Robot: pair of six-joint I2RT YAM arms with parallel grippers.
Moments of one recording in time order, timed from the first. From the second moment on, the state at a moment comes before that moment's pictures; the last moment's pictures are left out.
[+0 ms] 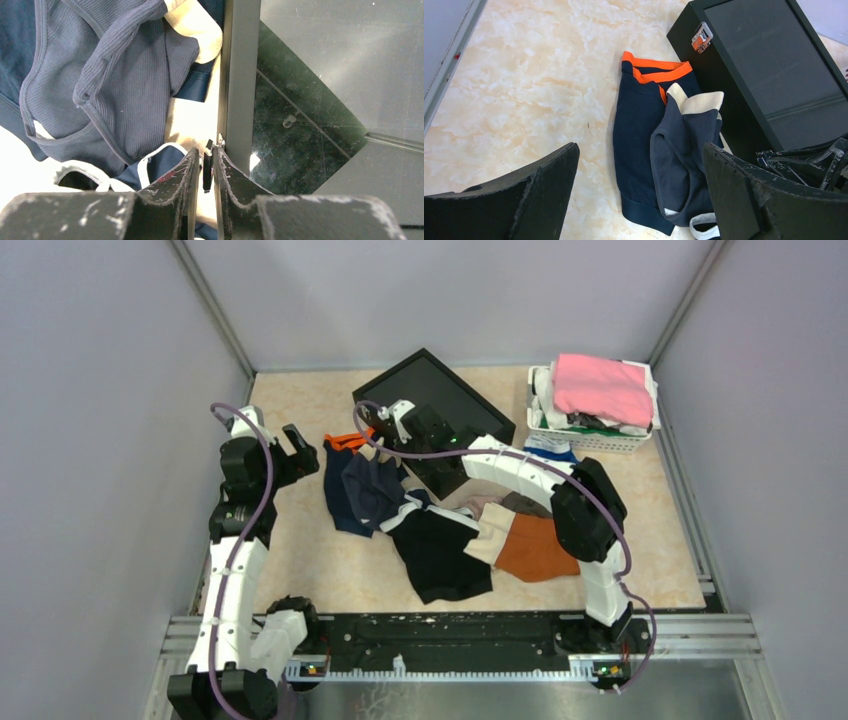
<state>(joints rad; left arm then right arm) 0.09 0.87 0.85 -0.37 0.04 -0.31 0.86 2.01 1.66 -0.45 0.11 0.02</state>
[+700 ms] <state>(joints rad) 0.10 0.87 0.85 -0.37 0.04 -0.31 0.90 2.01 1.69 -0.48 0.19 0.04</state>
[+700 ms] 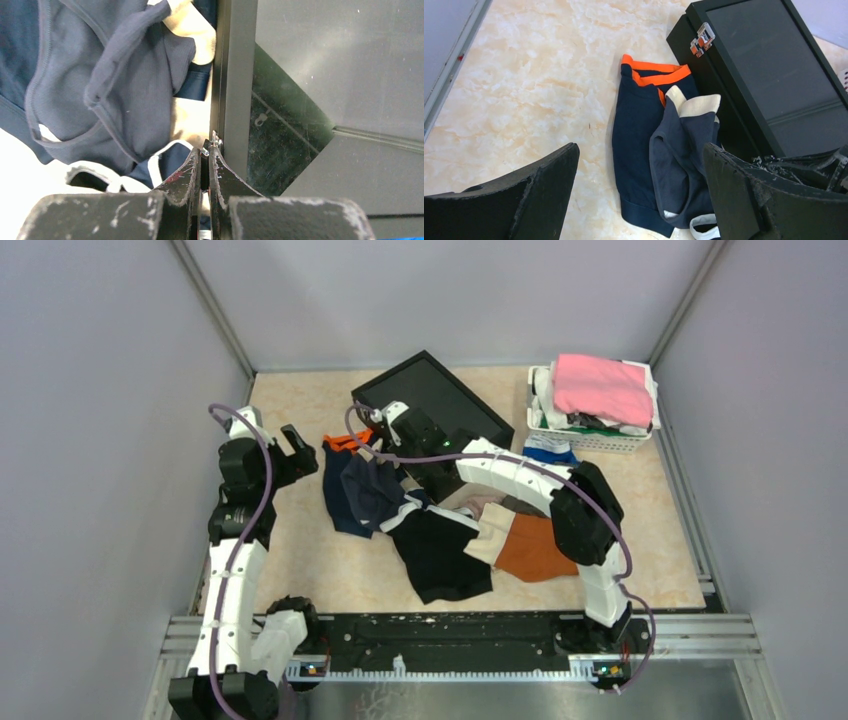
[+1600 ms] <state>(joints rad) 0.10 0.84 0.80 -0.27 0.19 -0.35 0.82 1.95 1.89 -0.67 -0.17 0.21</state>
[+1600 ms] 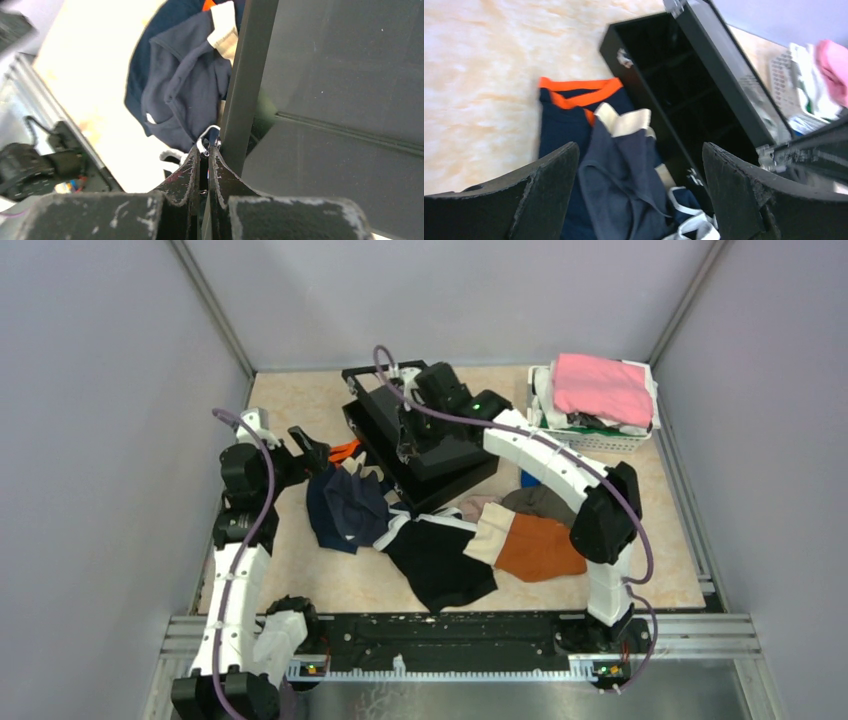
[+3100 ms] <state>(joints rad) -0.32 1.60 0.80 0.40 0.28 -0.59 0.14 1.89 1.94 -0.45 -0.93 0.55</state>
